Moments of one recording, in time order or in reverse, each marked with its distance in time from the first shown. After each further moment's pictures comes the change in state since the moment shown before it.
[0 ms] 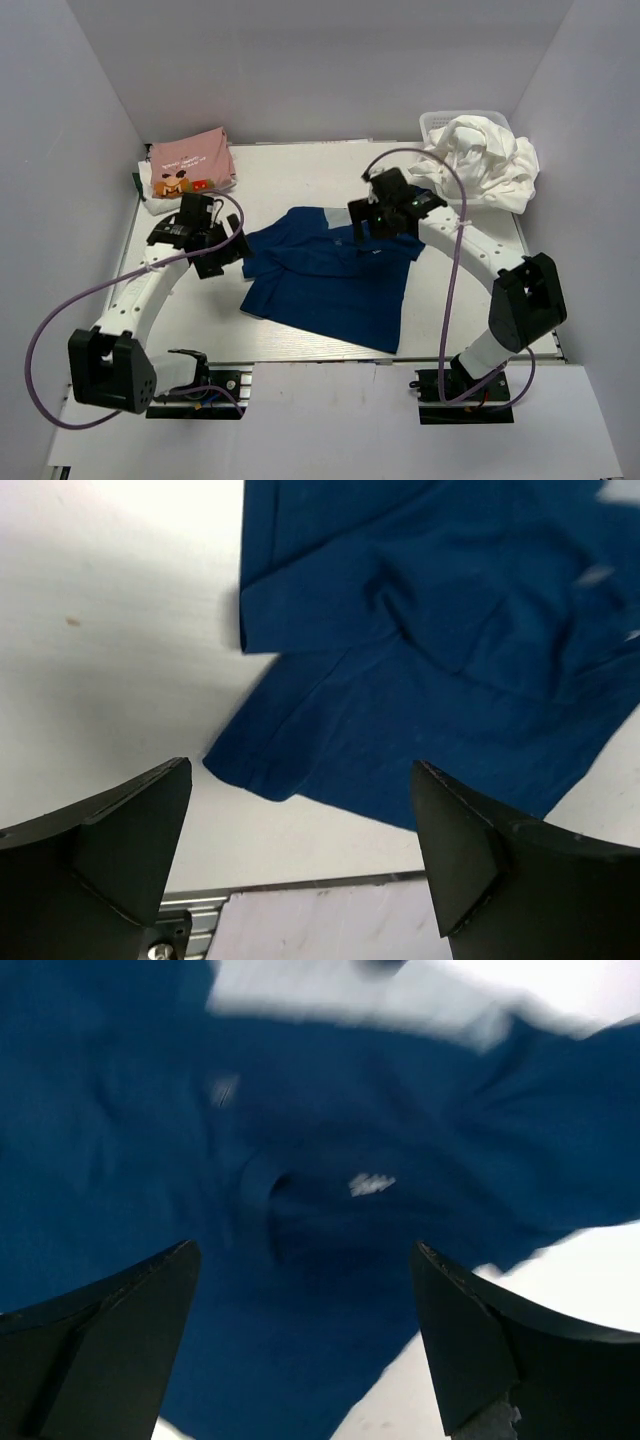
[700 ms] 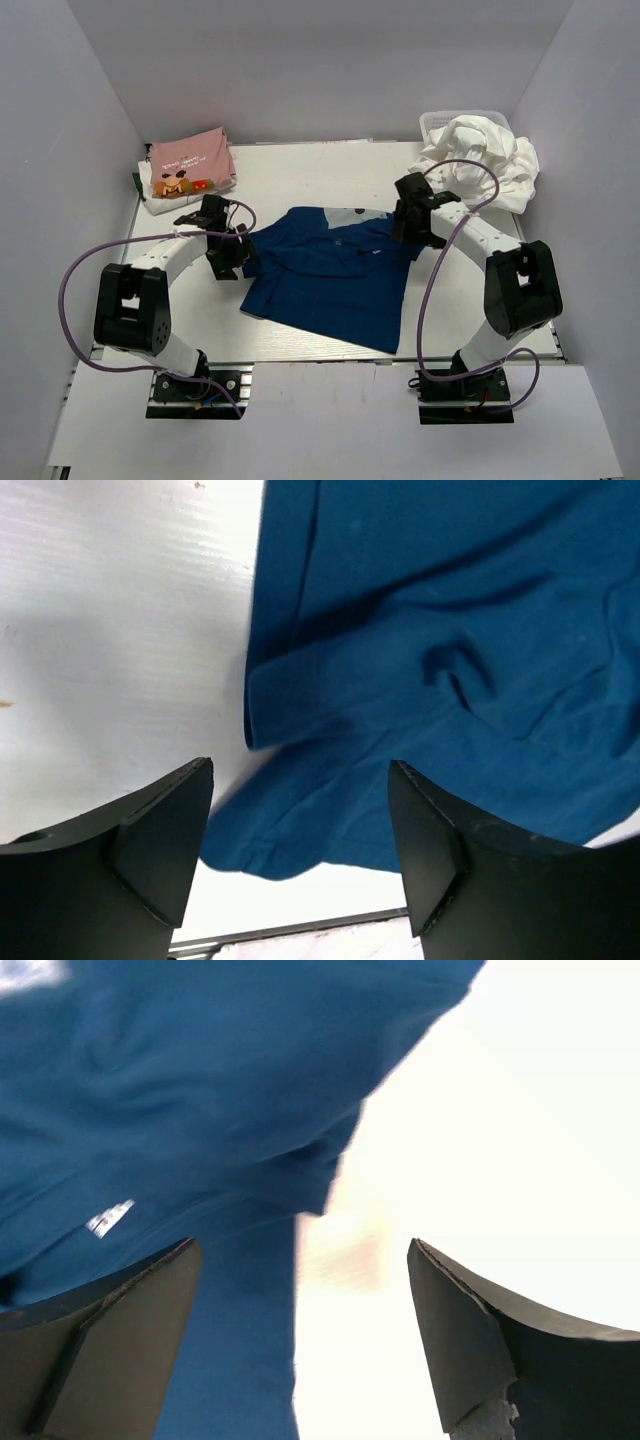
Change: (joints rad) left arm -0.002 0.323 -0.058 0.158 0.057 -0.029; right arm -0.127 0.070 -0.114 -0.107 0.312 0.292
